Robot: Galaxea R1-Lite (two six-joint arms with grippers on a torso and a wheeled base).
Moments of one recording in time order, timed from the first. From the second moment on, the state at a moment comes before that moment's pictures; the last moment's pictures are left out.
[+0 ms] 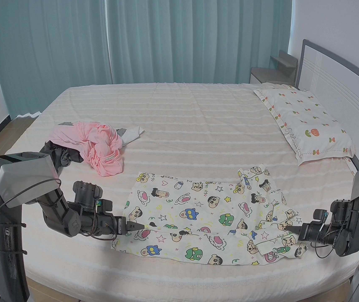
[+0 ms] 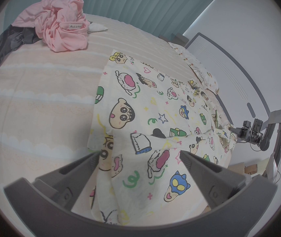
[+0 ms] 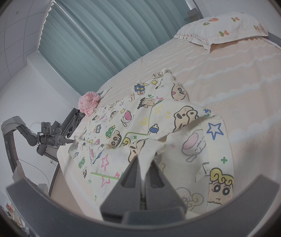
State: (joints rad) left arm -0.18 2.35 -0.79 -0.69 -0.42 -0.19; right arm -0.16 2.44 -0.23 -1.55 0.64 0.19
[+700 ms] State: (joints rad) left arm -0.18 2.29 -0.72 -0.67 -0.41 -0.19; right arm -0.16 2.43 -0.22 -1.55 0.64 0.18
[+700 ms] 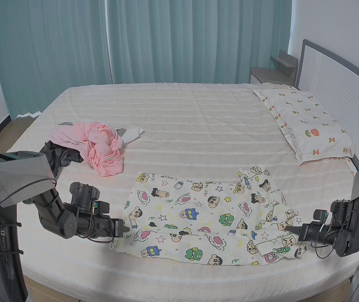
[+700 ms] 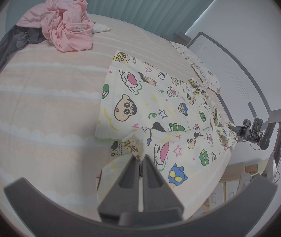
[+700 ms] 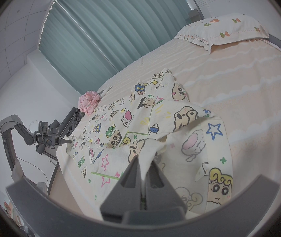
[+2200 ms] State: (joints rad) left arm -0.20 2.26 -0.86 -0.35 -0.20 -0.19; right arm -0.14 2.43 -0.29 -1.55 0.60 0.18
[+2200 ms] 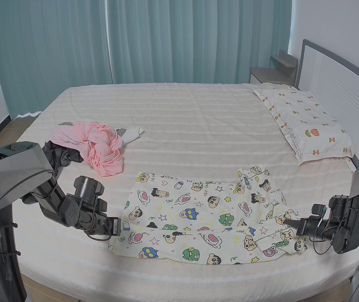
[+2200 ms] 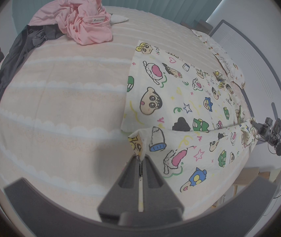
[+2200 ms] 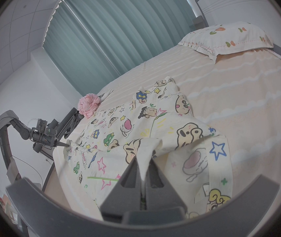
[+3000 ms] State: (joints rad) left arm -0.23 2.34 -0.94 -0.42 -0.13 -0.29; right arm -0.12 2.49 -0.36 -1.55 0.57 0.20
